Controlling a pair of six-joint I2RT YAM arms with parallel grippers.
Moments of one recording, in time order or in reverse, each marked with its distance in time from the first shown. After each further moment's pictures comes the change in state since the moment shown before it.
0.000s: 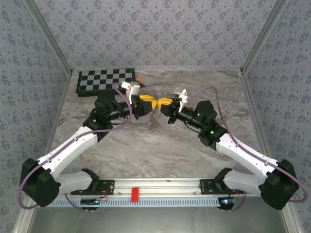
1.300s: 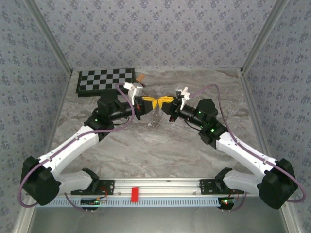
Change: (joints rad) left arm -0.031 0.011 0.011 -0.044 -0.050 0.065; right arm -0.037 0.018 0.007 0.019 -0.049 0.064
